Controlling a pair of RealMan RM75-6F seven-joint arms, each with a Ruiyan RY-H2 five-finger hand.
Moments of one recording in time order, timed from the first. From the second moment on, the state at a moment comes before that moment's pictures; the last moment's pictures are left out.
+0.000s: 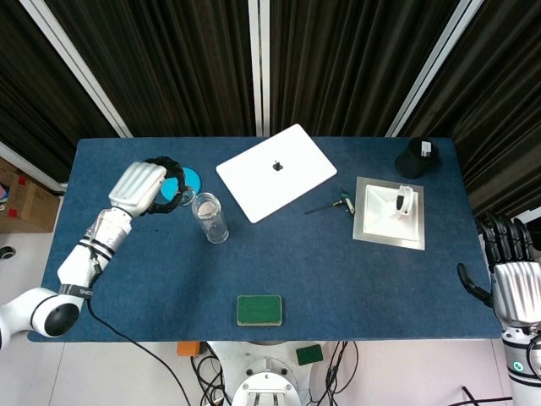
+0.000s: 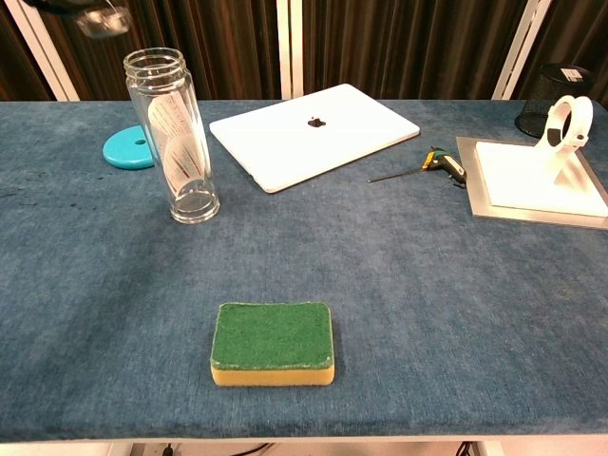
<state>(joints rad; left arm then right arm) -0.74 -1.06 -0.31 -1.79 1.05 0.86 0.10 0.07 -1.17 0.12 -1.59 -1.63 1.68 -0.04</state>
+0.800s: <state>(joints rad) -0.81 -1.16 -0.27 -1.75 1.03 0.90 0.18 0.08 -1.18 0.12 -1.56 -1.60 1.65 -0.02</state>
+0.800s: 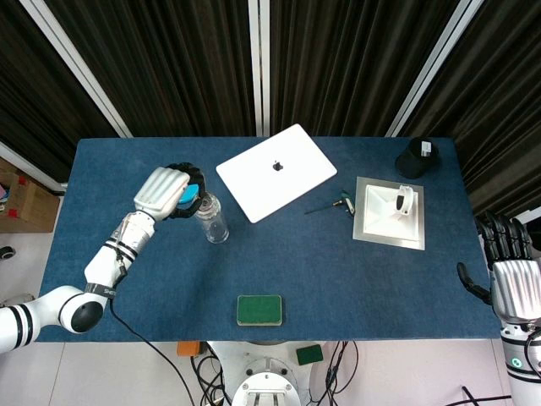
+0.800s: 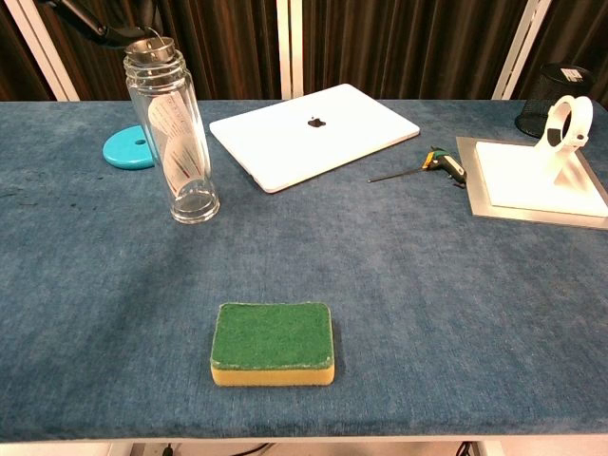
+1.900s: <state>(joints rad) -0.81 -1.19 -0.22 -1.73 1.12 0.96 0.23 0.08 -1.18 0.12 -1.57 -1.59 1.64 -0.03</state>
